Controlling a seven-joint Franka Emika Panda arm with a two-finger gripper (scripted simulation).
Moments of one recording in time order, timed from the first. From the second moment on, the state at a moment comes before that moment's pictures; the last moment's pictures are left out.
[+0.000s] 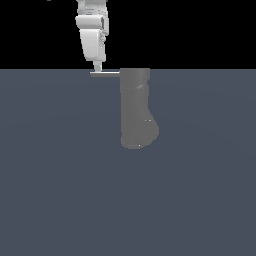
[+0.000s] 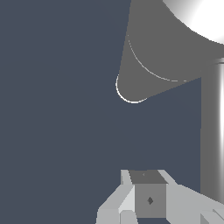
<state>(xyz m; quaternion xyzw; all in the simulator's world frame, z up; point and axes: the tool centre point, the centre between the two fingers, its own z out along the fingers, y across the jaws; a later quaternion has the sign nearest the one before) 0.087 0.102 0.270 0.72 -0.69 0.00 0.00</state>
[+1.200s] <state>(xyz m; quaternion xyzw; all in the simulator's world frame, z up) 0.031 0.096 0.270 0.72 -0.69 0.00 0.00</state>
